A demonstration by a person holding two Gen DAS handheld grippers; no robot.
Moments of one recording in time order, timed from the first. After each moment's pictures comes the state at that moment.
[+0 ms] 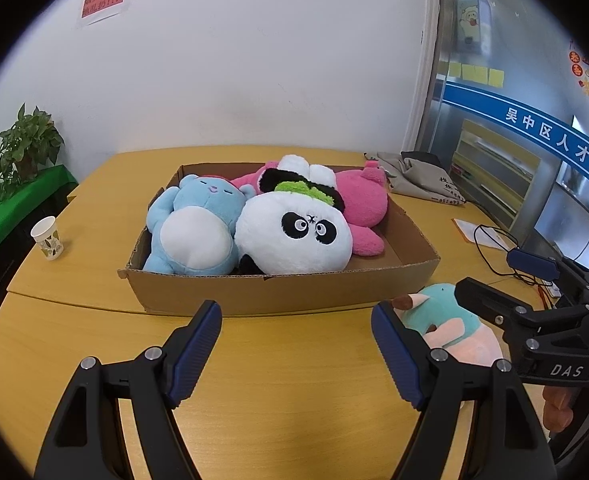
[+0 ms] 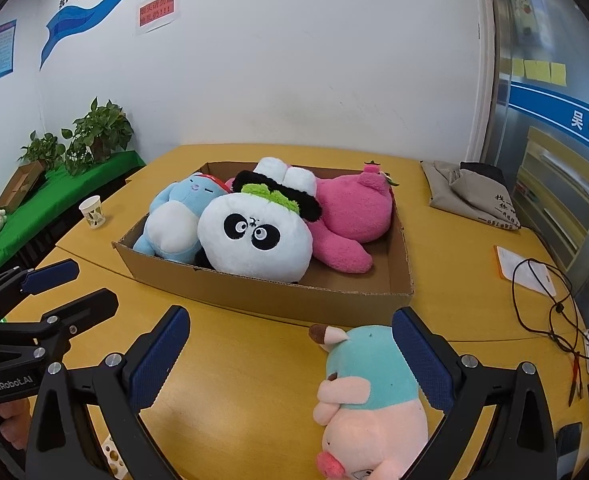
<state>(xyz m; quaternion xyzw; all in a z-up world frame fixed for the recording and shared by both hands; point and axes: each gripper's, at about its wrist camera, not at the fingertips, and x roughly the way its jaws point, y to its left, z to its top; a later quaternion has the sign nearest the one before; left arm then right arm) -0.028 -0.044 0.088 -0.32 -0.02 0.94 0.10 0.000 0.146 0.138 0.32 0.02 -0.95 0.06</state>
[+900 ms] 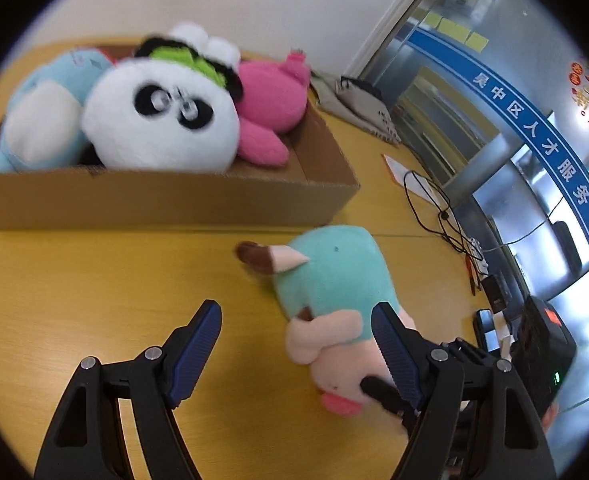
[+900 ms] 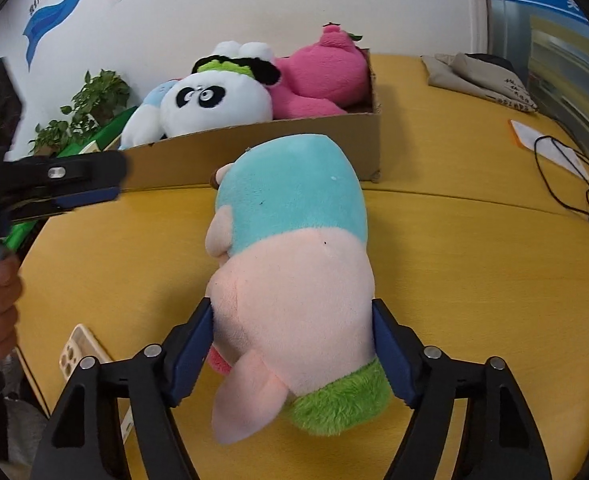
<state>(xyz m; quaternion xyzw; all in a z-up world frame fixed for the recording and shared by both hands) -0.080 0.043 0.011 -0.48 -0.14 0.83 0.24 0.038 0.230 0.023 0.43 -0.05 -0.89 0.11</state>
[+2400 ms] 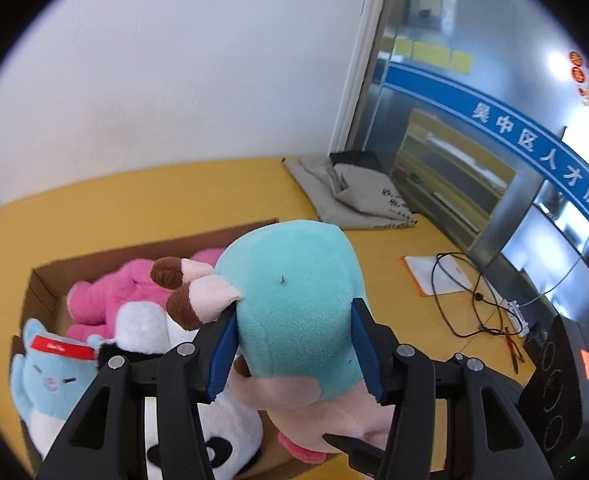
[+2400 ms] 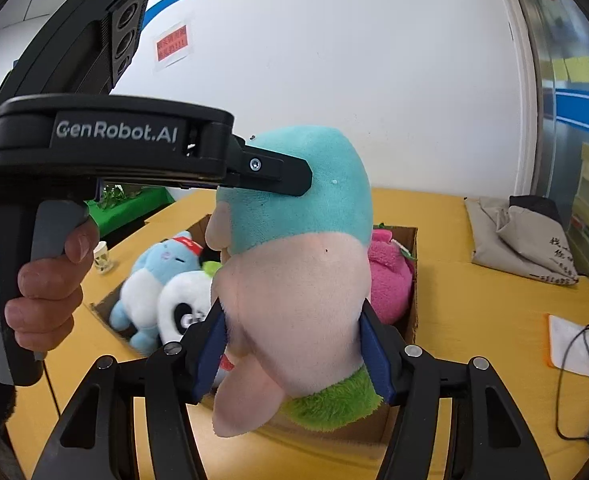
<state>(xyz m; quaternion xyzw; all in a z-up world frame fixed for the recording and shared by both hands) -0.280 0.081 0.129 -0.37 -0.01 0.90 0.25 -0.141 0.218 0.125 0.26 -0.01 -0.95 0.16</state>
